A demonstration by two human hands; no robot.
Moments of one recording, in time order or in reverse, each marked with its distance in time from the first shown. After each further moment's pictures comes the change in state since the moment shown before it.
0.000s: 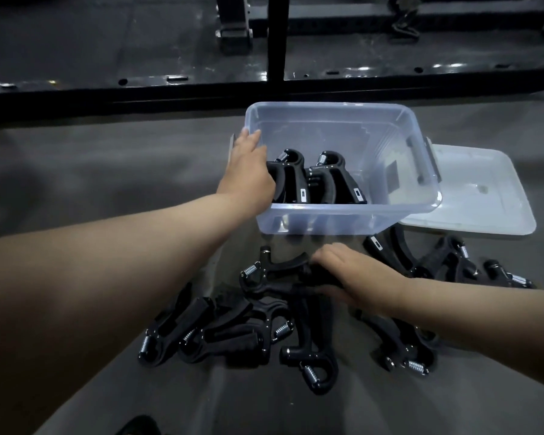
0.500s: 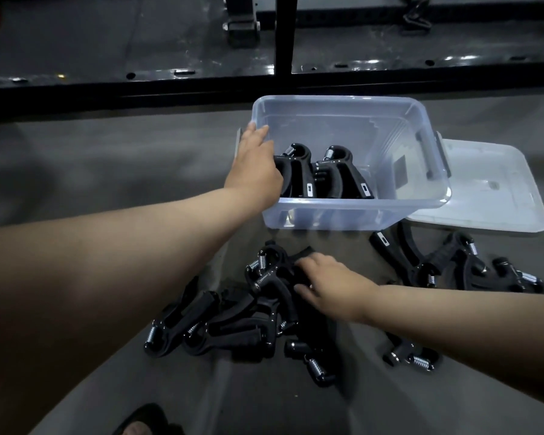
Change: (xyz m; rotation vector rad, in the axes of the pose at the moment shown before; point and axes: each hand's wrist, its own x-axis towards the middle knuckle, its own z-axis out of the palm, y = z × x) left_hand -0.004 0.005 -0.002 -0.012 0.010 -0.033; right_hand 0.026 -0.030 0.038 0.091 -0.198 0.385
